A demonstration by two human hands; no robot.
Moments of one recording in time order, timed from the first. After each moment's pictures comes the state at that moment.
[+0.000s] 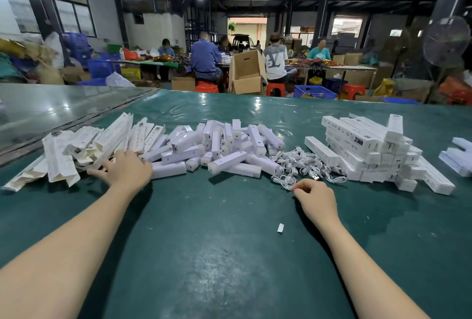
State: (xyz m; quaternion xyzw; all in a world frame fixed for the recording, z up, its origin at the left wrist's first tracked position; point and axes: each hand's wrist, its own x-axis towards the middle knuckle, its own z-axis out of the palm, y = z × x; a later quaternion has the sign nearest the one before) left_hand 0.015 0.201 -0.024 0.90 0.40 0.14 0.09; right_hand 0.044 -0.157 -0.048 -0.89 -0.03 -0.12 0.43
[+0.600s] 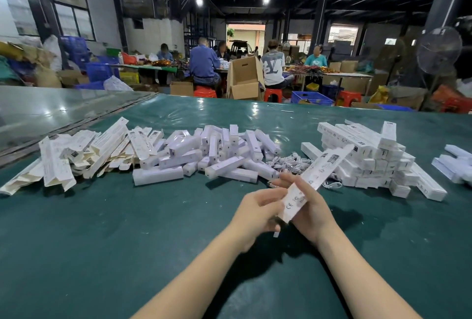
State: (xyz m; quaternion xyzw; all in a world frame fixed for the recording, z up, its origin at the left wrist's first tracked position) left_hand -0.034 -0.035 -0.022 0.63 -0.02 -0.03 0.77; right_hand 0.017 -0.147 -0.029 -0.47 -0.11 0.16 0.86
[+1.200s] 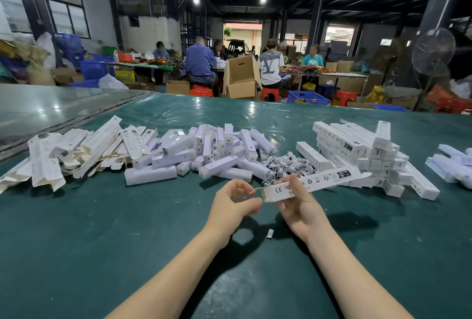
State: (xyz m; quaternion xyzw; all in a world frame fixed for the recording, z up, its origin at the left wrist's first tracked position) left_hand -0.026 -0.008 -0.035 0.65 0.02 0.11 0.75; right_hand 0.027 -0.141 -0.040 -0.36 -0.04 0.11 0.92
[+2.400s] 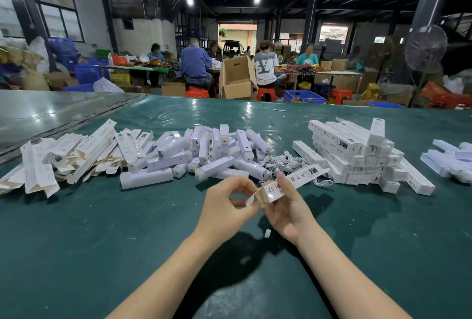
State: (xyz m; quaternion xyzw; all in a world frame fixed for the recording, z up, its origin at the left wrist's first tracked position) left_hand -0.039 -0.005 -0.024 0.76 -0.12 0.24 0.59; right_hand 0.015 -0.131 -0.031 -0.36 -0.03 0.20 0.91
